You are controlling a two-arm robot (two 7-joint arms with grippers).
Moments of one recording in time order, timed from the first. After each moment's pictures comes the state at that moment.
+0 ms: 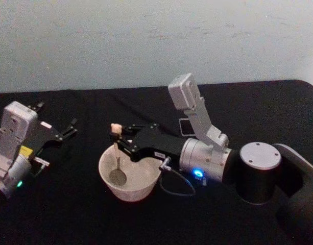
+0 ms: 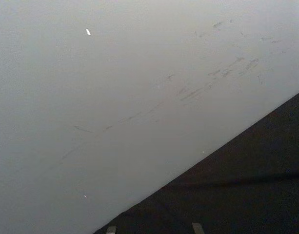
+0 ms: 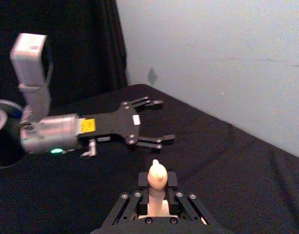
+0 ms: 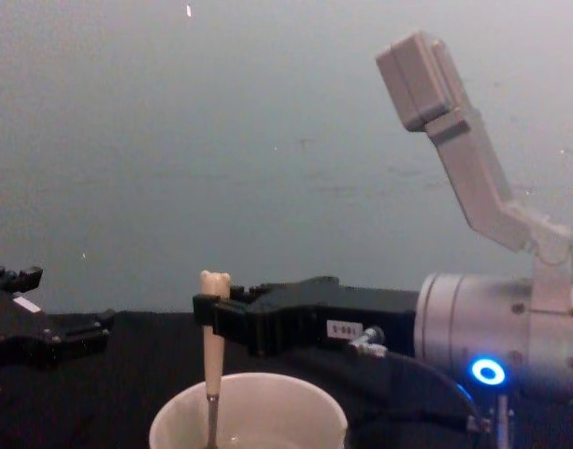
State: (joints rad) left arm -0.20 0.60 0.45 -1.41 -0.25 -0.12 0.03; right arm 0.39 0.33 -0.65 -1.48 0.48 0.21 0.45
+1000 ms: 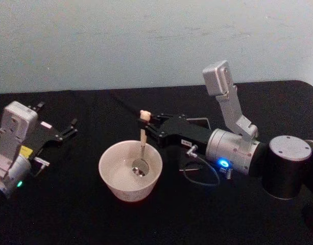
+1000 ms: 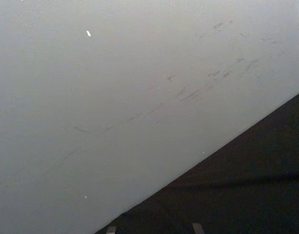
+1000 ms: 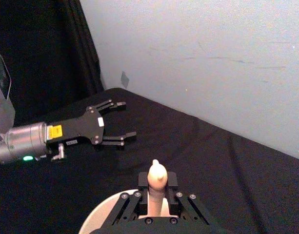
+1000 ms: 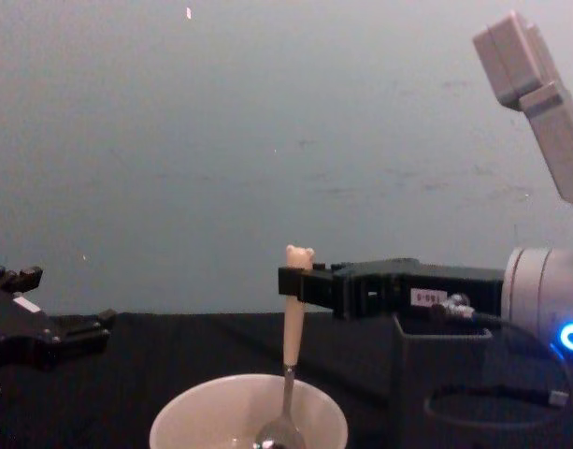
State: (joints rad) left arm -0.20 0.60 0.45 -1.41 -0.25 -0.12 0.03; right arm 0.35 0.37 -0.53 -1.53 0.53 0.28 0.43
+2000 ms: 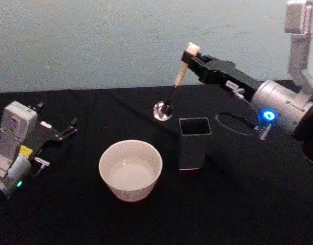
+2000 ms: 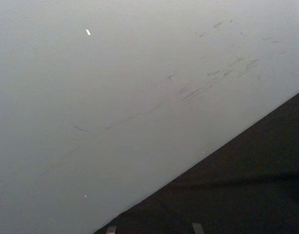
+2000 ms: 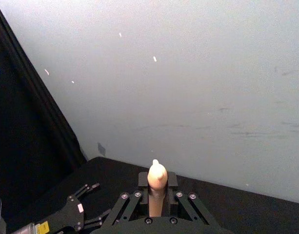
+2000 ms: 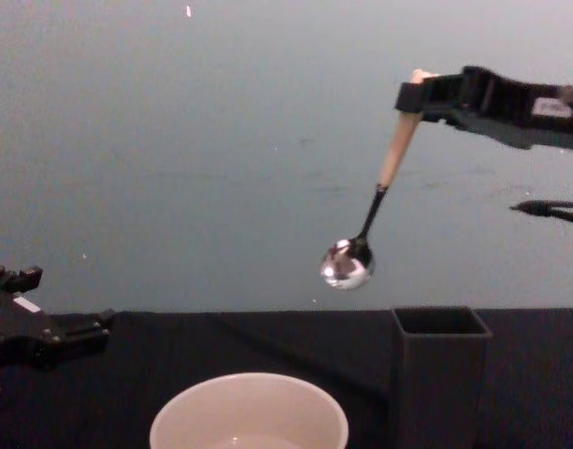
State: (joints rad) left arm -0.20 0.60 0.45 -1.41 -0.25 -0.12 0.03; right arm 0.33 0.39 -0.31 -1.69 0.81 0.37 0.28
